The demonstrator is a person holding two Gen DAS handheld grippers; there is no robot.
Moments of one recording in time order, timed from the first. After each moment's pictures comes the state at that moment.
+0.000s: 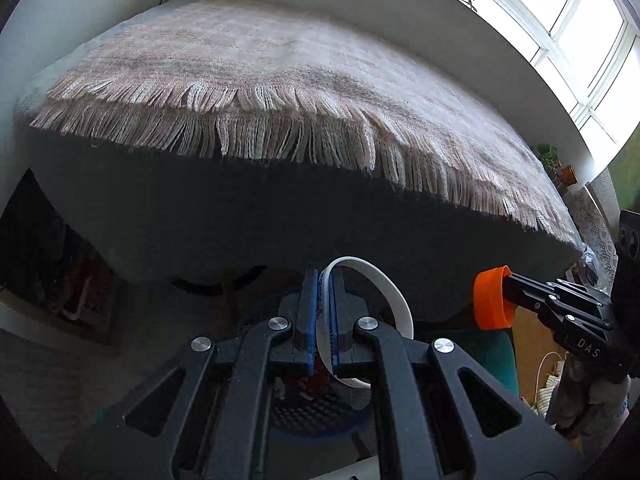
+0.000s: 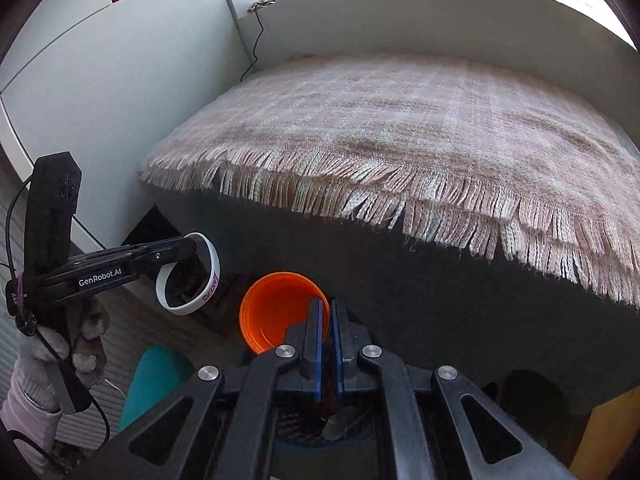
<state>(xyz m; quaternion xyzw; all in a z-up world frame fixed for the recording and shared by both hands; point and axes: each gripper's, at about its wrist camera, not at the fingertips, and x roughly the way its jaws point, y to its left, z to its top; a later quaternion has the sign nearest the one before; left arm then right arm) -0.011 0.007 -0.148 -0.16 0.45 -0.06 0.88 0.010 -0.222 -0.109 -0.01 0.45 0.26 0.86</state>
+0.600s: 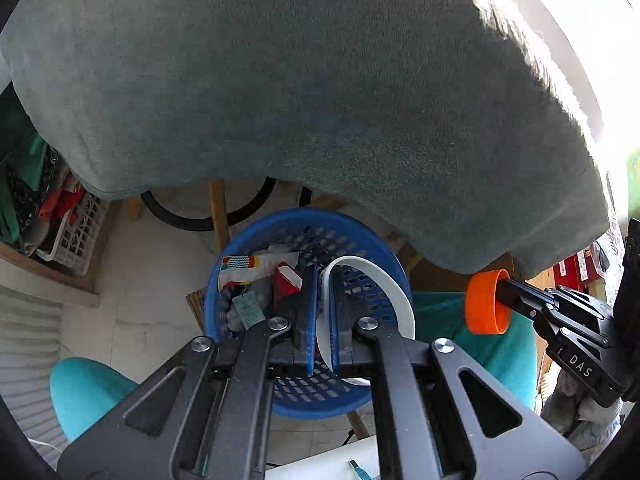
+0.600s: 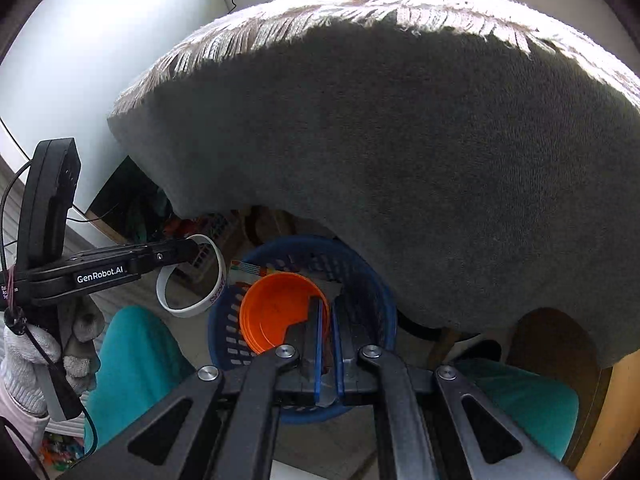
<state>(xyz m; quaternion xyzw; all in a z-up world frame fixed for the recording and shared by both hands) -0.017 -0.010 -0.232 -0.18 0.52 -0.06 0.83 -0.006 -0.215 -0.188 -0.02 0.51 0.23 0.83</state>
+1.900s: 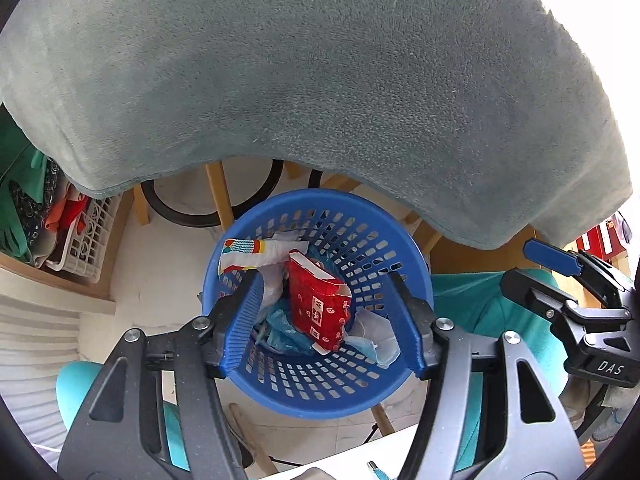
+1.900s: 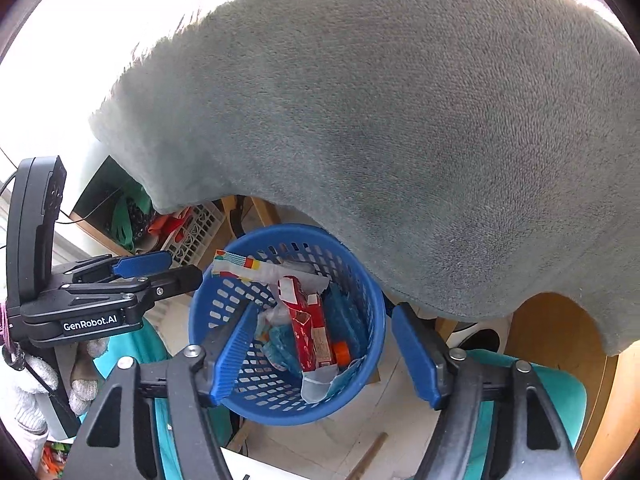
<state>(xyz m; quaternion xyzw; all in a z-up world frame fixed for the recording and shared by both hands) -0.015 -0.034 -0.250 -0.13 0.54 -0.04 0.83 0.004 -0.219 -0.208 -0.01 0.51 0.21 0.83</state>
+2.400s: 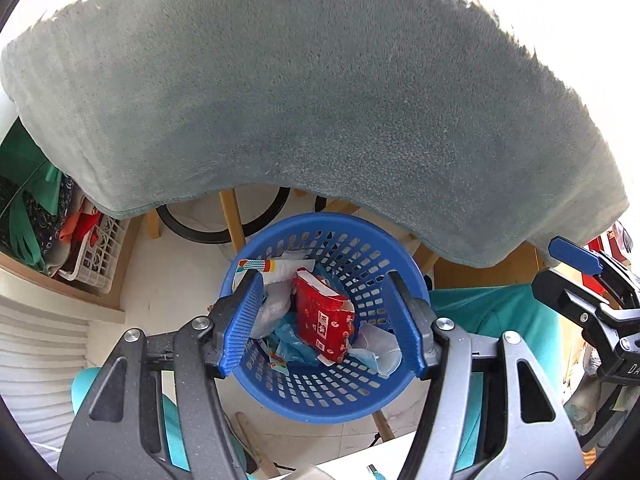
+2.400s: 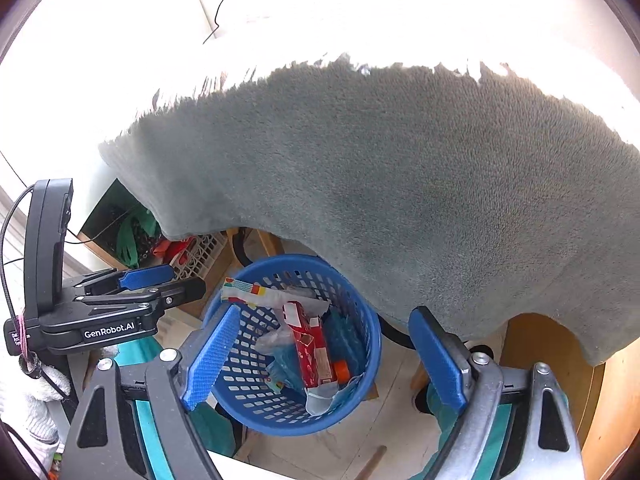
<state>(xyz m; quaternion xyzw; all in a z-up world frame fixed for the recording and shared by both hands) -0.017 -0.027 -0.221 -0.12 0.51 -0.03 0.85 0.001 -0.225 -0.175 0.00 0.48 0.21 0.85</state>
